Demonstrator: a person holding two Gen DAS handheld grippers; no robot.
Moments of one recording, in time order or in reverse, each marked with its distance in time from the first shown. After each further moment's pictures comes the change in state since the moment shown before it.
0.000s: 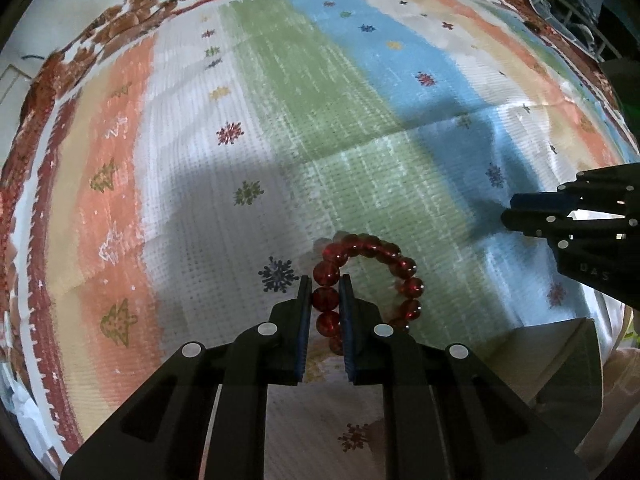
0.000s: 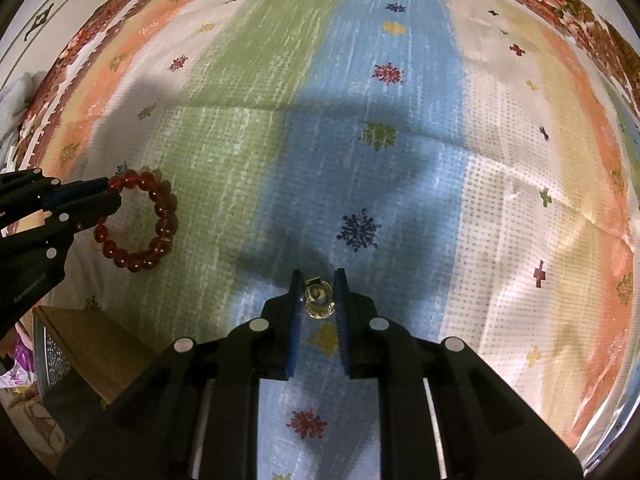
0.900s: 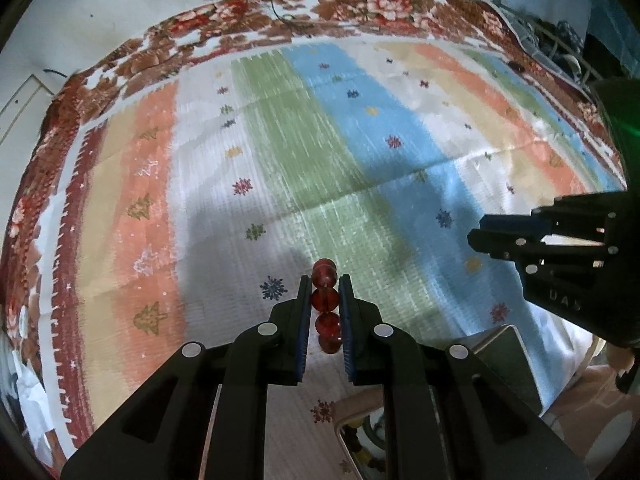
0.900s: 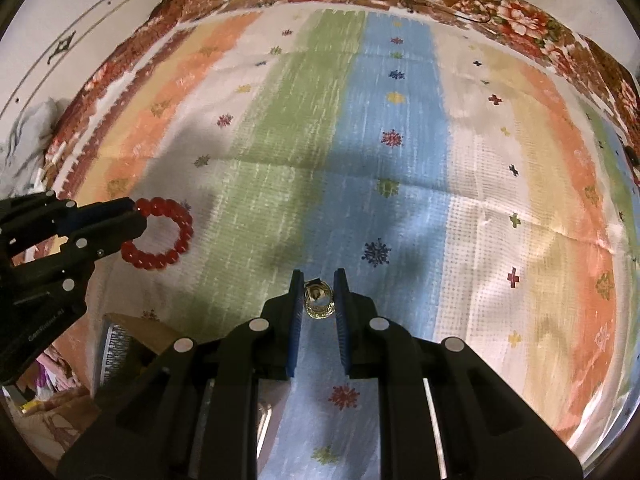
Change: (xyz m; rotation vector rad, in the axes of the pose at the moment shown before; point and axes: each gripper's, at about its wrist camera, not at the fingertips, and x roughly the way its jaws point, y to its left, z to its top) left arm -0.077 -0.018 -0.003 -0.042 -0.162 -0.002; right arm -0.066 0.023 -0.012 0.038 -0.170 0.035
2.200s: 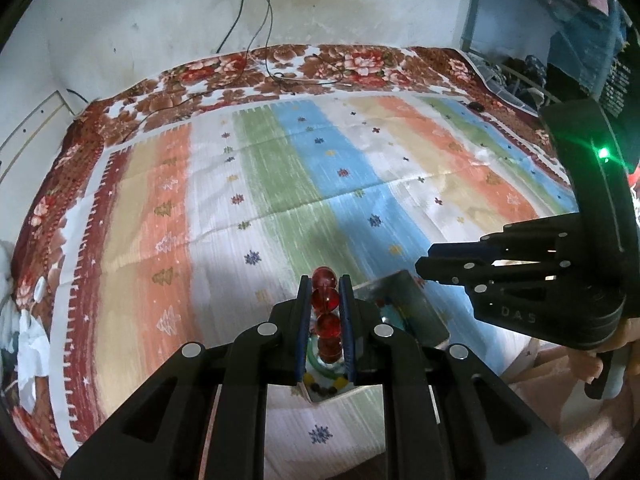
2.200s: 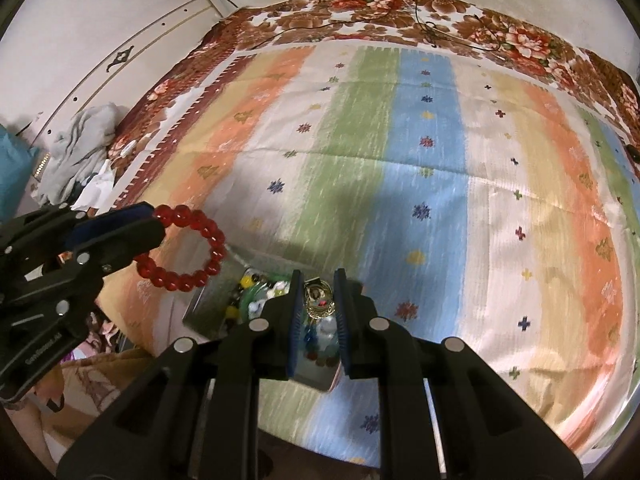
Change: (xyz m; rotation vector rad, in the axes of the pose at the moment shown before) left arm -0.107 -0.040 -0.076 -0.004 -0.193 -0.034; right arm -0.082 0.041 -0.074 -0.035 -0.105 0.119
